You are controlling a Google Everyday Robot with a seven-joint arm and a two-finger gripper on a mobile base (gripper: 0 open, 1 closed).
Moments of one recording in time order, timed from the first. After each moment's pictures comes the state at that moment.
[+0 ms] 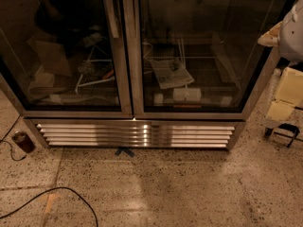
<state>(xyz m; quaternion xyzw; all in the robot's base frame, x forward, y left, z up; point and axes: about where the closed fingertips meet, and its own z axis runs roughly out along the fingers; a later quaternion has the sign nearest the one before) 0.438 -0.217 0.976 -0.60 0.78 -0.03 0.16</state>
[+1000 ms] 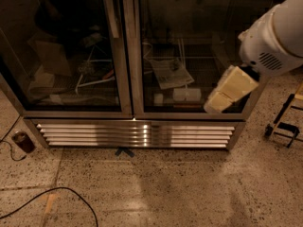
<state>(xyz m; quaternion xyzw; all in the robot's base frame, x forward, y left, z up) 0.476 -0.160 0.966 -0.49 0.82 -0.01 0.30</state>
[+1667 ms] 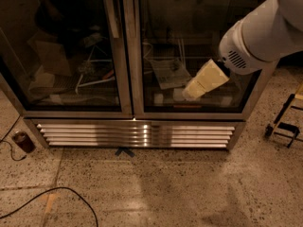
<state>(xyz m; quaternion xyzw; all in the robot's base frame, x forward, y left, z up) 0.517 -0.146 0.954 -0.40 0.85 -0.03 0.34</state>
